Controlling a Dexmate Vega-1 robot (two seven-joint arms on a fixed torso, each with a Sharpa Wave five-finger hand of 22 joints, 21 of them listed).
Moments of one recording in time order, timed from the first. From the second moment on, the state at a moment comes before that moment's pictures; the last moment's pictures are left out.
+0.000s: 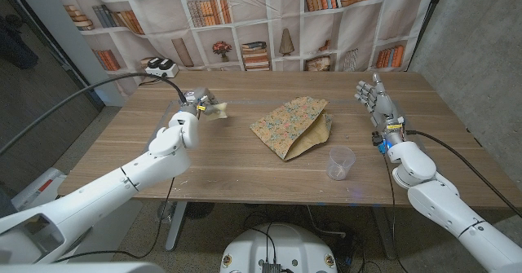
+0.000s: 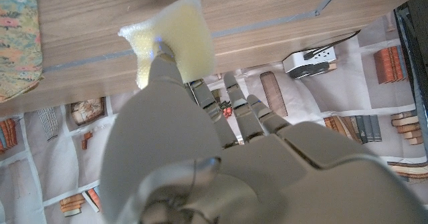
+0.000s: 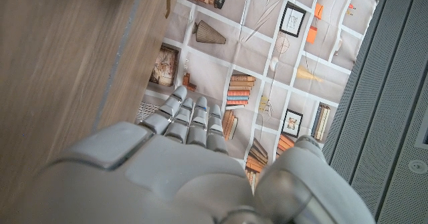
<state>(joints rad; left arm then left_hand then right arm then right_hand) 0.81 0.83 0.65 -2.01 0.52 0.83 0.13 1.24 0.17 -0.09 -0.10 0.24 1.02 -0.14 0.37 0.20 1.02 -0.21 0.20 0.20 0.56 -0.06 0.20 0.17 0.14 -0.04 0.22 0.18 -1.22 -0.67 -0.19 -1.74 0.58 0.35 -0.19 0.26 -0.05 0.10 0.03 0.24 0.19 0.06 0.21 0.19 0.23 0.09 0.23 0.19 0.14 0.04 0.20 0.18 0.14 -0.03 0.38 0.17</state>
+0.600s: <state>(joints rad) 0.88 0.76 0.52 -2.02 0.31 0.62 0.30 1.24 0.17 -0.08 -0.07 0.23 1.02 -0.14 0.37 0.20 1.02 -0.21 0.20 0.20 0.56 -0.06 0.20 0.17 0.14 -0.04 0.22 0.18 -1.42 -0.73 -0.04 -1.81 0.58 0.43 -0.13 0.27 -0.04 0.09 0.02 0.24 0.19 0.05 0.21 0.19 0.24 0.06 0.23 0.19 0.15 0.01 0.20 0.18 0.17 -0.04 0.38 0.17</state>
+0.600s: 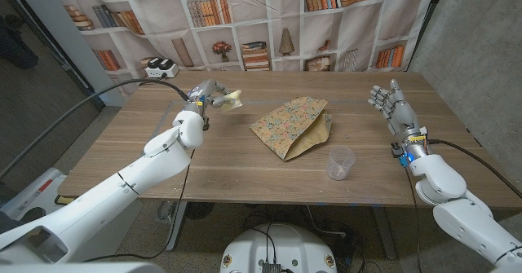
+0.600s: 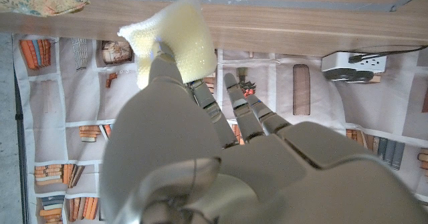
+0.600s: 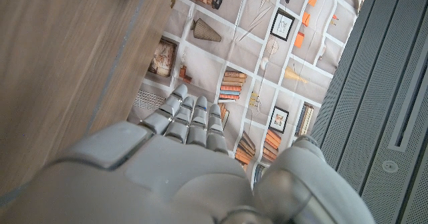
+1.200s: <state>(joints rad) 0.88 0.69 0.50 -2.00 0.16 0.45 0.38 1.24 0.17 -0.07 -0.07 0.23 1.02 -0.14 0.37 0.19 1.02 -0.21 0.20 0.20 0.56 -0.06 0.19 0.17 0.14 -0.04 0.21 0.18 -1.58 -0.73 0.08 -1.79 0.53 0.52 -0.07 0.29 -0.03 0.10 0.01 0.24 0.21 0.04 0.21 0.19 0.26 0.05 0.23 0.19 0.17 0.00 0.20 0.18 0.20 -0.04 0.37 0.17</state>
